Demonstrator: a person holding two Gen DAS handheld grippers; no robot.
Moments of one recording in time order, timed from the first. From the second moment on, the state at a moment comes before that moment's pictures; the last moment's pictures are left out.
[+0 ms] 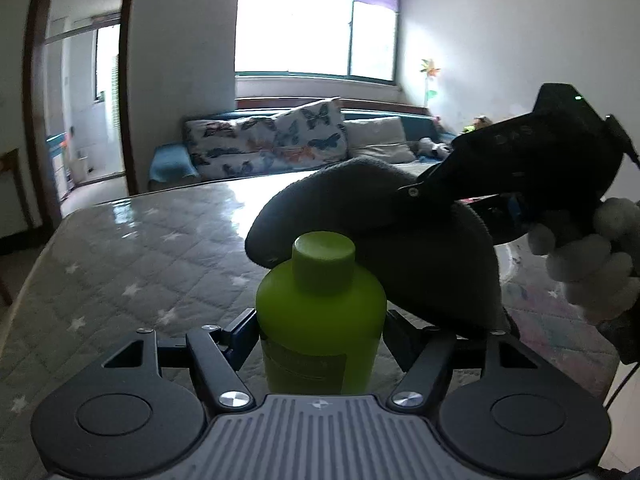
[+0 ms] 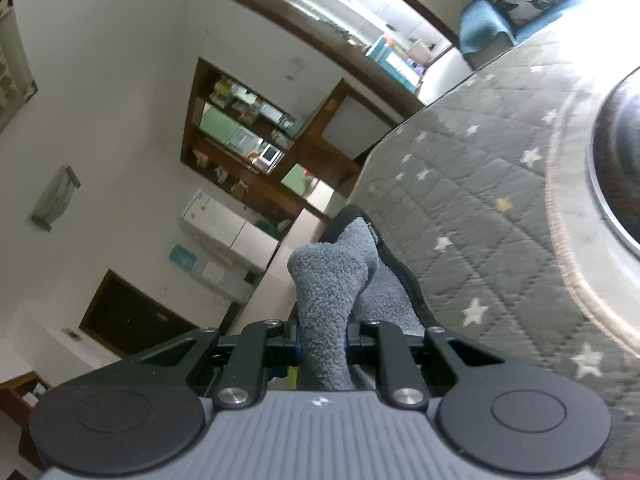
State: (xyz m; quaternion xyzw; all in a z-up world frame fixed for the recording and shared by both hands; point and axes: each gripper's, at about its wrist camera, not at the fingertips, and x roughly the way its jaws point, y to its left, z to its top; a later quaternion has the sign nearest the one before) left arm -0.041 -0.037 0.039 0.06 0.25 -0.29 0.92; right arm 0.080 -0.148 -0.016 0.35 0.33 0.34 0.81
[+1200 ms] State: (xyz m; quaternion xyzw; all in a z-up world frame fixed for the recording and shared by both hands) left arm -0.052 -0.039 0.043 0.09 0.26 -0.28 0.92; right arm 0.070 -0.149 -0.026 0.37 0.33 0.36 0.79
